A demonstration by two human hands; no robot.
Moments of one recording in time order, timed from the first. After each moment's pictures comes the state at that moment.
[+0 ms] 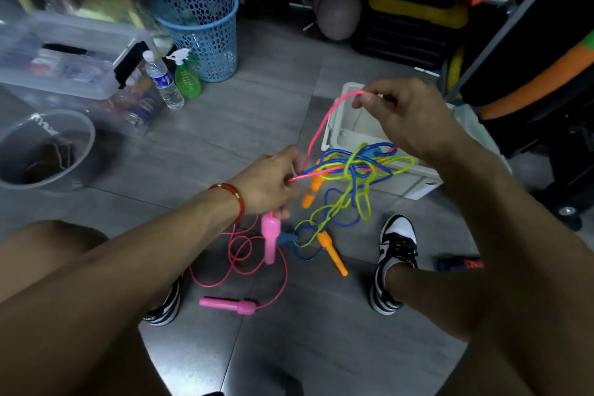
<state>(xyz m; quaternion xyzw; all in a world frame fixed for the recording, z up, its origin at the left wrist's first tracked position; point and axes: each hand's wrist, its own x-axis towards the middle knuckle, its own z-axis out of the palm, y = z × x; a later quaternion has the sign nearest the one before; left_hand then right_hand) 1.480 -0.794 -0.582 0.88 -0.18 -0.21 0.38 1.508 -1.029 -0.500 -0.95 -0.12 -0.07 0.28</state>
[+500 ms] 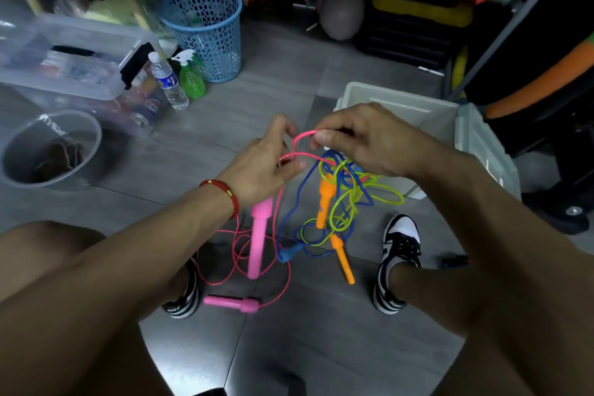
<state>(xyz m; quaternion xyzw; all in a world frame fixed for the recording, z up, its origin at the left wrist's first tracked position) 1.486 -0.785 -0.570 0.90 -0.19 -0.06 0.40 1.491 -0.995 -0.498 -0.92 -0.29 0.08 0.27</state>
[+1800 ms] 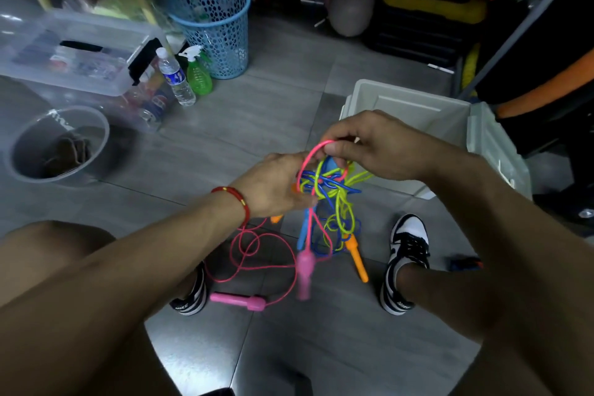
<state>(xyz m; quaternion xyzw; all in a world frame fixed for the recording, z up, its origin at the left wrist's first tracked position) 1.479 -0.780 -0.583 0.91 -0.25 -0.13 0.30 1.504 -0.993 -0.517 -0.89 -0.31 0.14 0.29</state>
